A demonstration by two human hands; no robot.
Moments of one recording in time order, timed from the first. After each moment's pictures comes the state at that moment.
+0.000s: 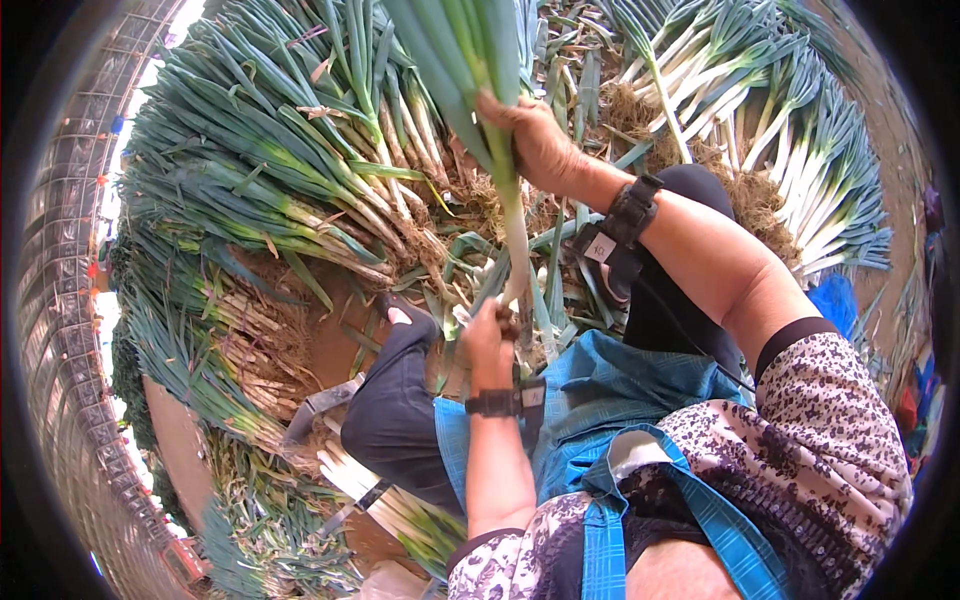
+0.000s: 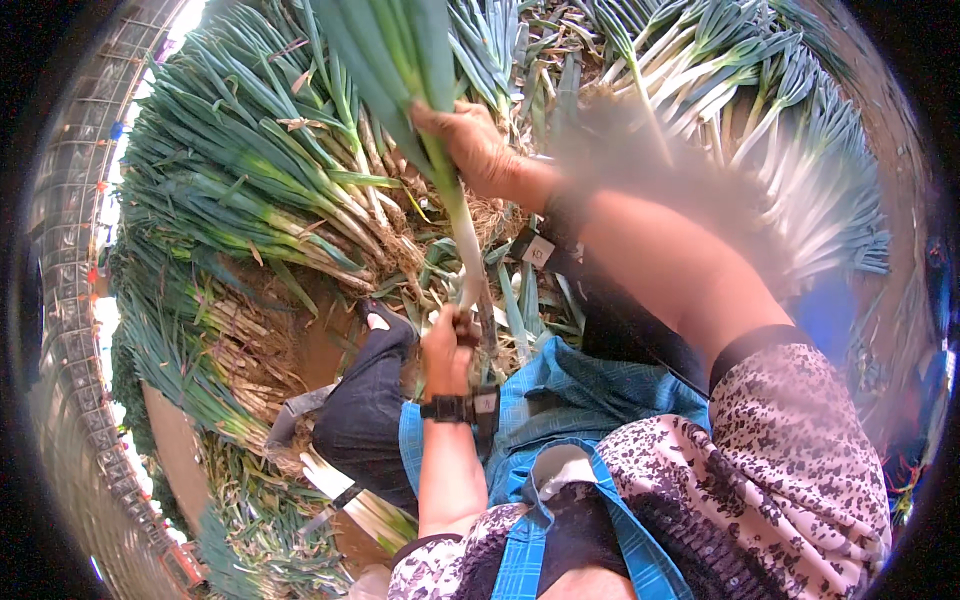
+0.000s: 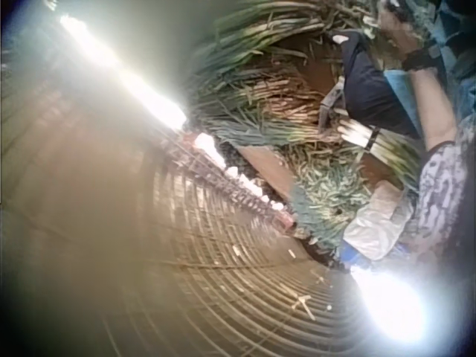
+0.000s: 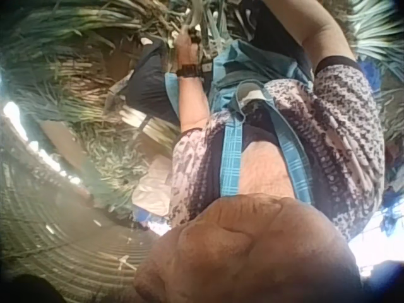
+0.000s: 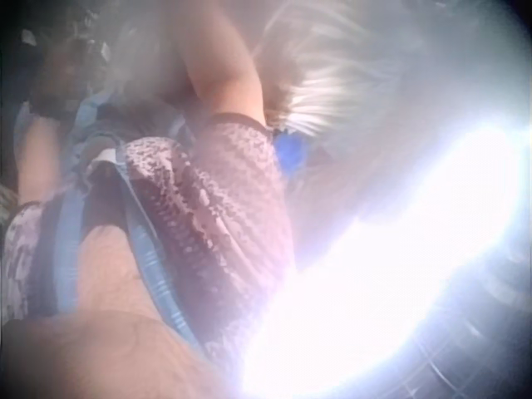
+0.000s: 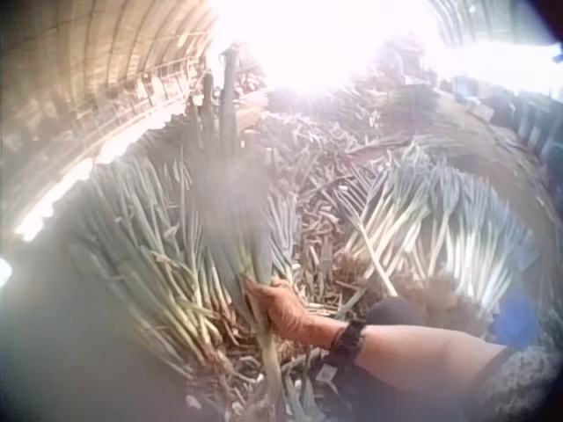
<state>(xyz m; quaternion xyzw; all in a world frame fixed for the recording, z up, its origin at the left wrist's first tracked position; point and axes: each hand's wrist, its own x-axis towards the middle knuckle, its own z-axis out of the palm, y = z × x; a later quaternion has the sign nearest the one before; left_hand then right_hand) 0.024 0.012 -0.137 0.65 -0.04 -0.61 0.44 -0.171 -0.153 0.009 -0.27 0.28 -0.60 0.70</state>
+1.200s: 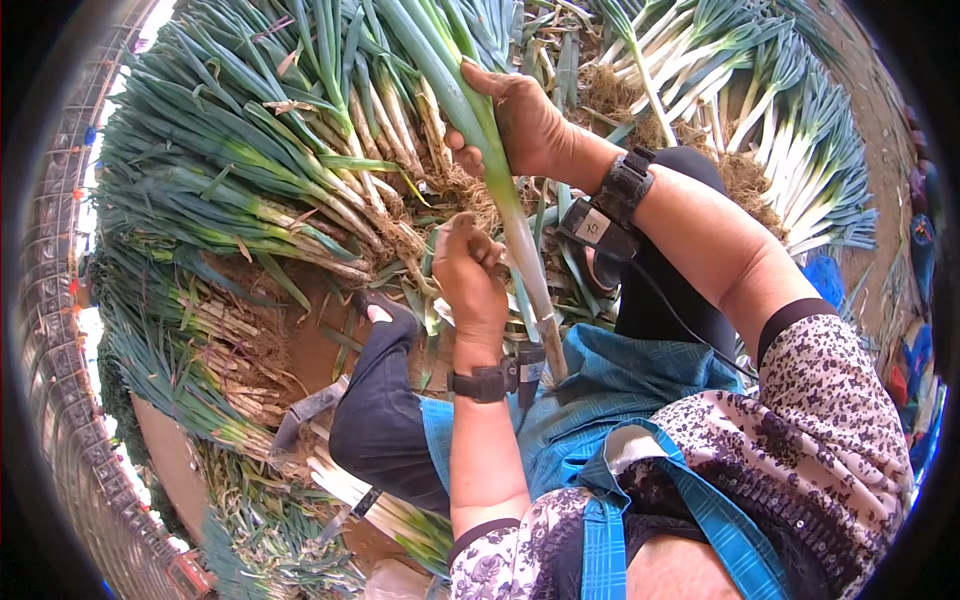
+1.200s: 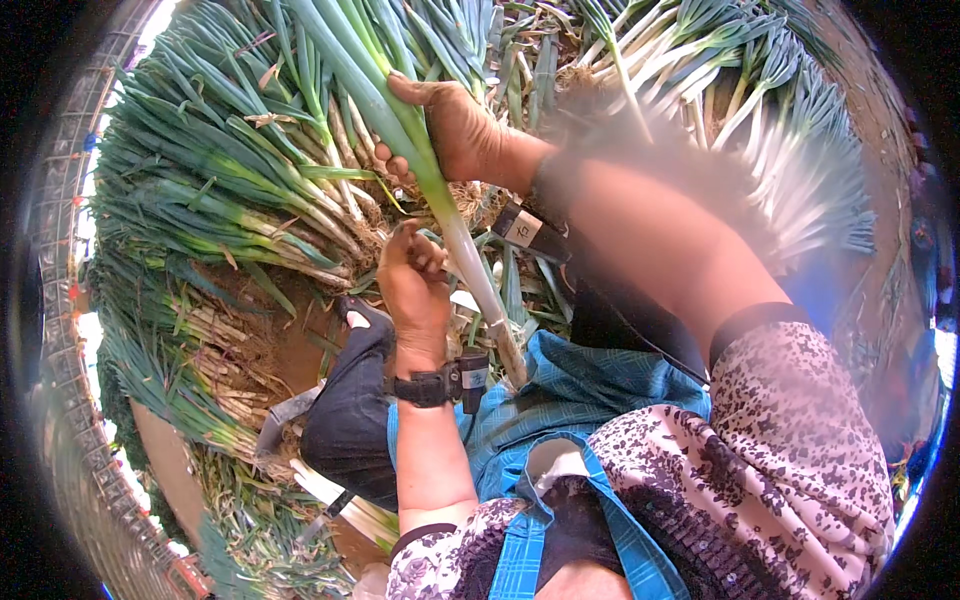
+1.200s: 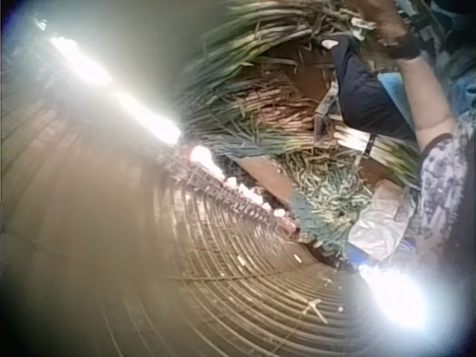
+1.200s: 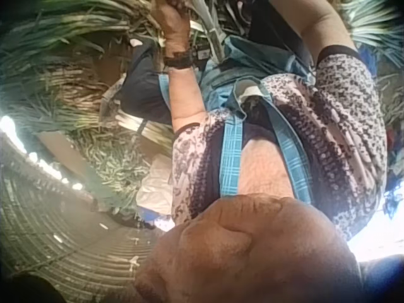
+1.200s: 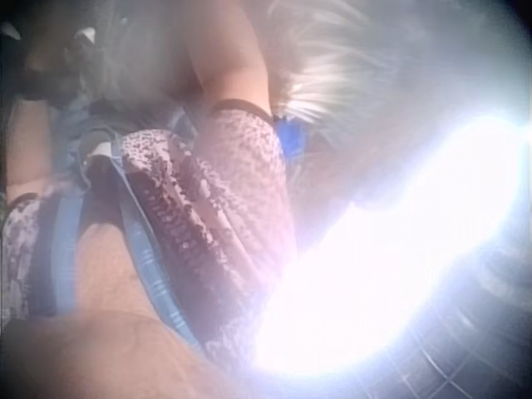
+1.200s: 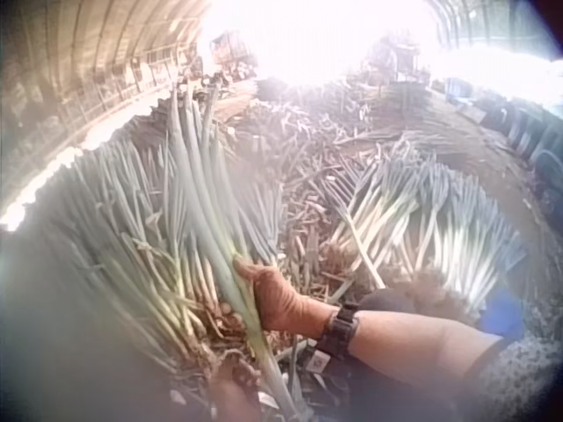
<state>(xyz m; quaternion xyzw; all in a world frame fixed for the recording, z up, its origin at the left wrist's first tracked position) -0.034 -0.053 -0.041 0.47 -0.20 -0.67 0.54 -0.187 -0.158 0.013 -0.19 0.20 -0.47 0.84</state>
